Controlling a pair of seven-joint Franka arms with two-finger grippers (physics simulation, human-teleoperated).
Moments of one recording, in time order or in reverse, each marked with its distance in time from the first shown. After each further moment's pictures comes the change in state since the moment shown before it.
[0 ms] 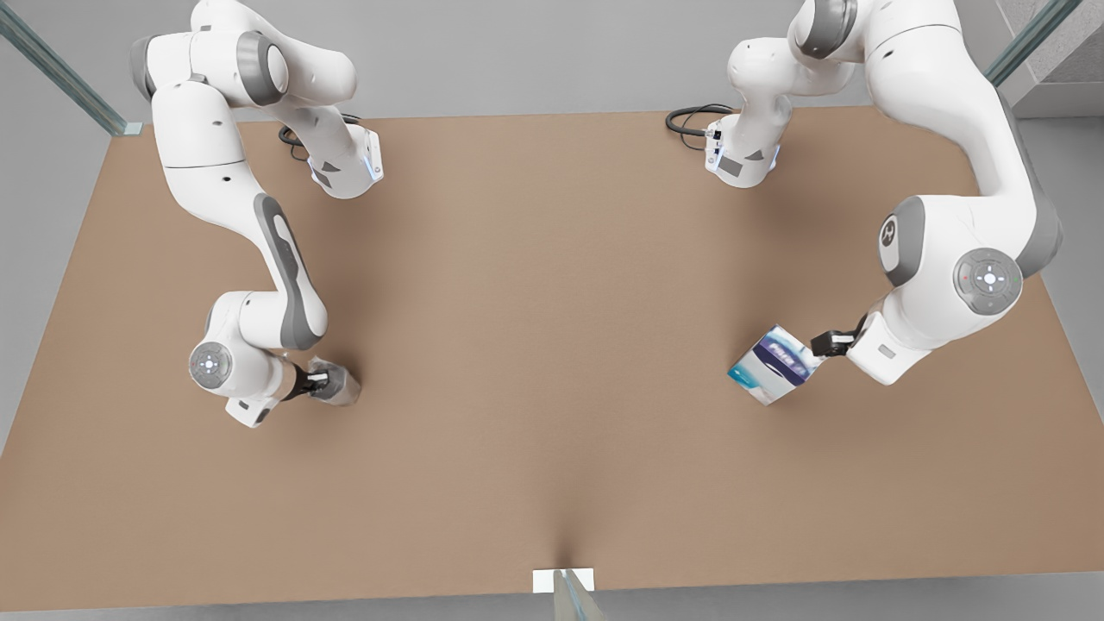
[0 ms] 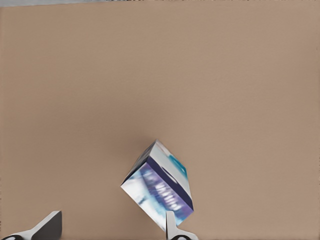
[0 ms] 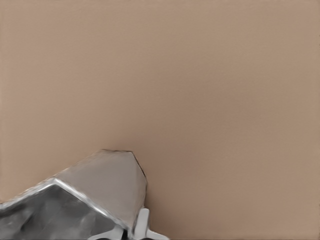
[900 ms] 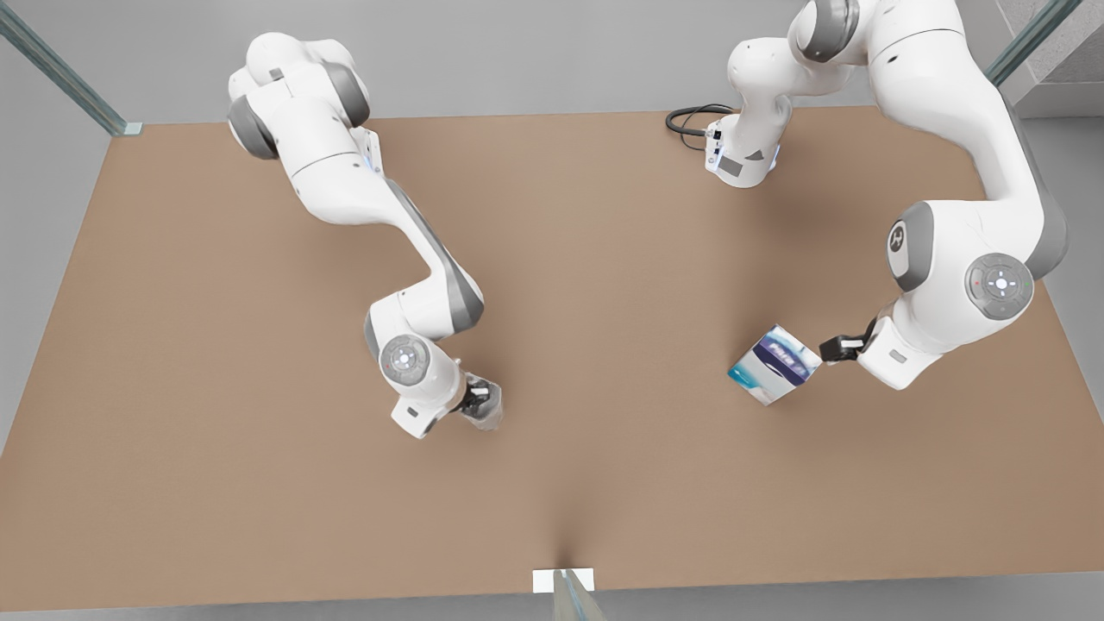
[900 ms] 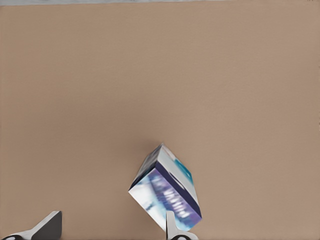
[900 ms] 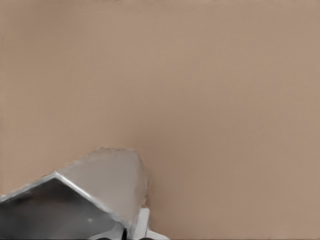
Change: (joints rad) left arm 0.012 0.011 0.017 0.002 -0.005 0.016 0.000; right arm 0.414 0.290 0.039 0.662 0.019 -0.188 0.567
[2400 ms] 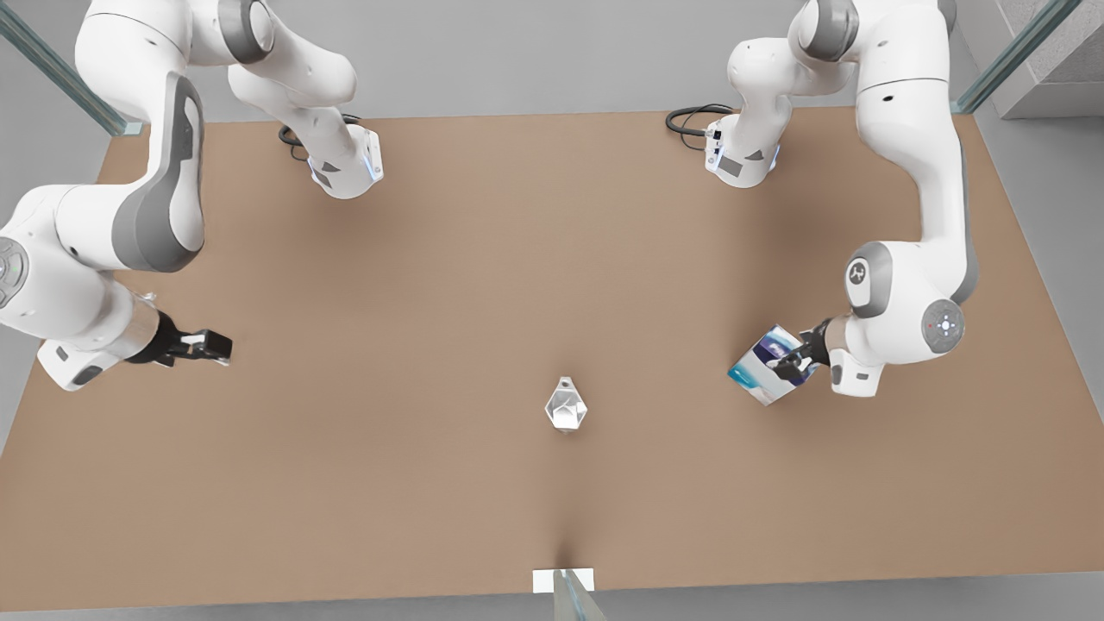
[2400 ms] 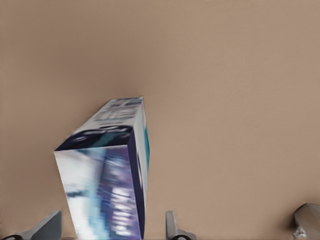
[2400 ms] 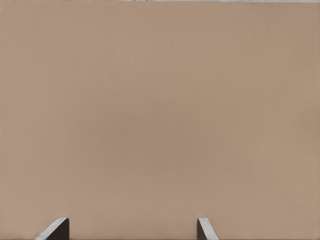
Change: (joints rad) left arm 0.001 -0.018 0.021 -0.377 -0.293 0.201 -0.541; right arm -0.473 -0.486 -0.015 -0.120 -0.122 -0.433 -0.353
